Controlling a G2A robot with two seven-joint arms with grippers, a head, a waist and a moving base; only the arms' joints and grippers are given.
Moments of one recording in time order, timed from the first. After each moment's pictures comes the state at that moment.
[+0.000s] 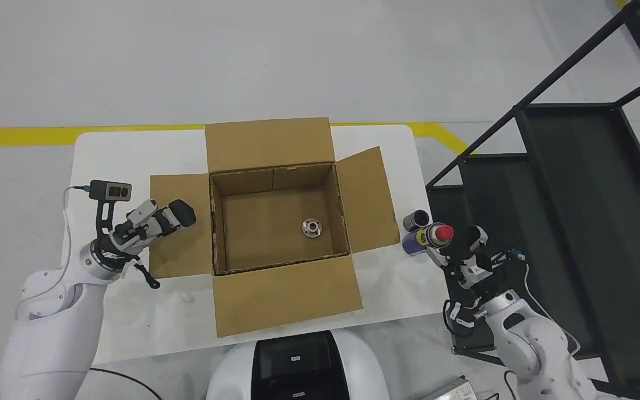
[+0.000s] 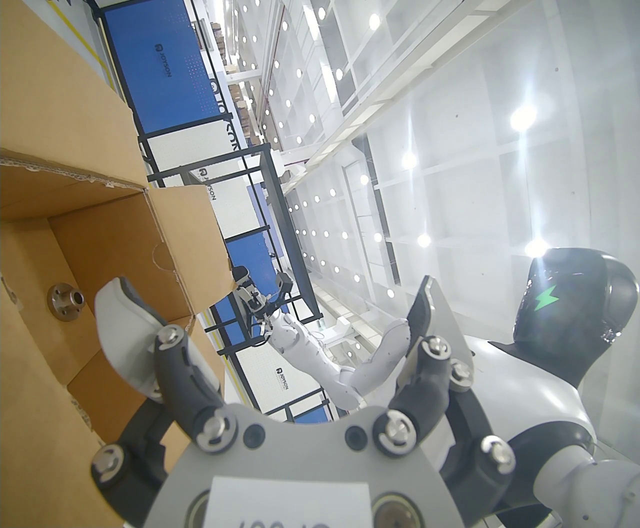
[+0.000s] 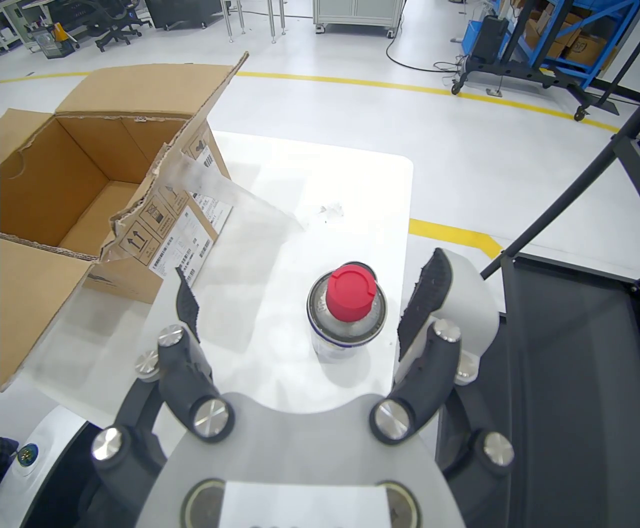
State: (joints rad) left arm 1.35 -1.05 -1.54 -1.42 -0.75 -0.51 -1.18; right arm -2.04 -1.15 1.80 -1.84 -1.12 -0.42 -0.18
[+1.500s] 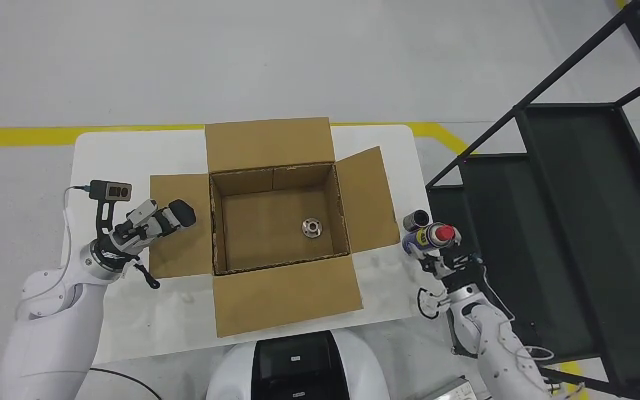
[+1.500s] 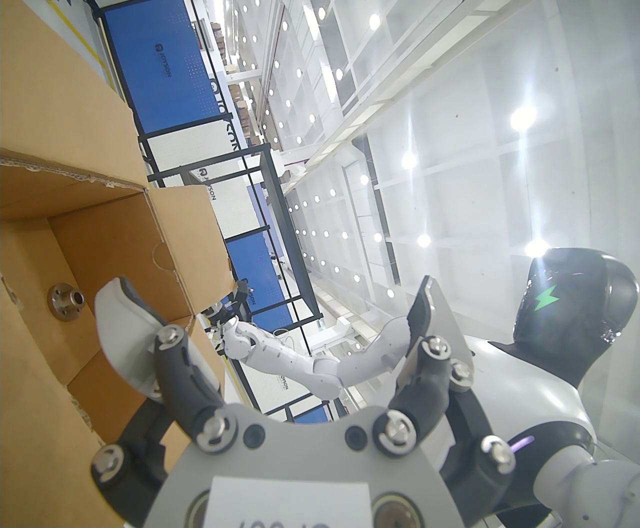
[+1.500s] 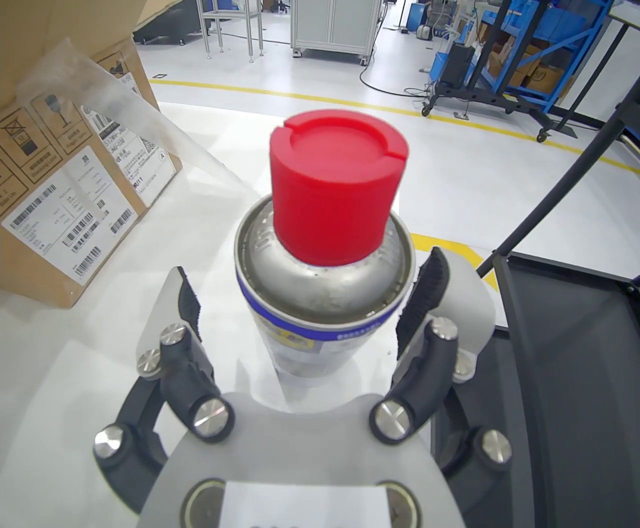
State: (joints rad) left arm 1.35 -1.05 -1.54 -1.42 -0.75 -0.51 -1.18; right arm -1.64 -1.19 1.54 -1.17 -1.34 -0.33 -0.65
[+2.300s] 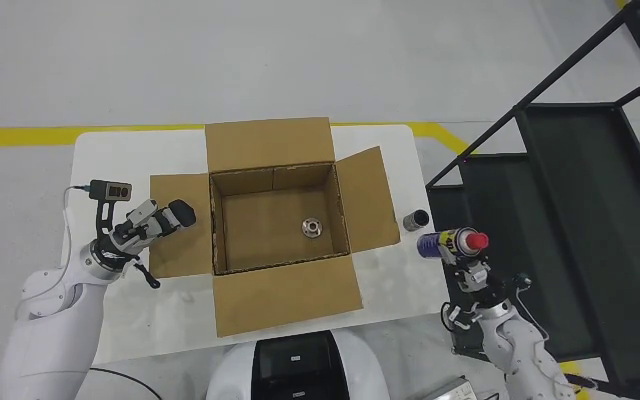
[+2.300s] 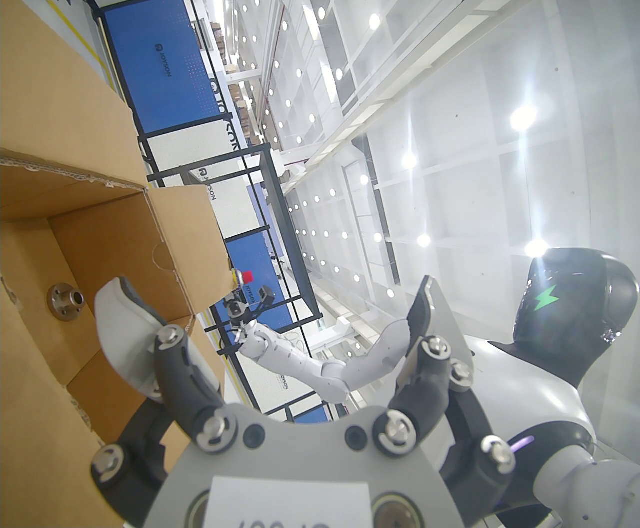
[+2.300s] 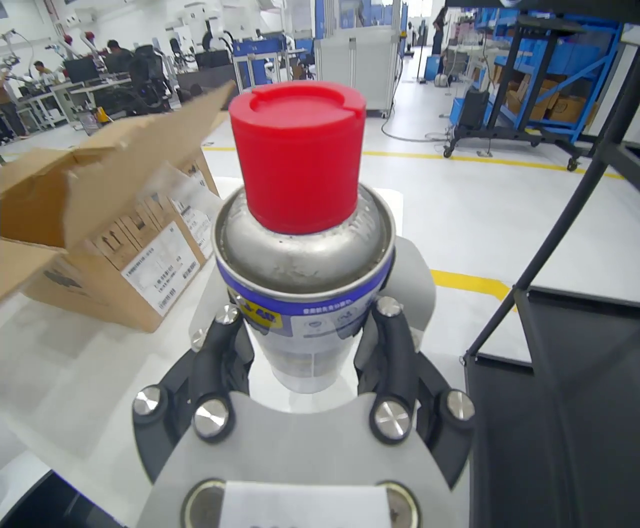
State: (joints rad) left arm 1.35 -1.05 -1.54 -1.42 -0.75 -0.51 -1.18; right arm -1.88 -1.15 1.73 -1.43 -1.29 -0.56 -0.80
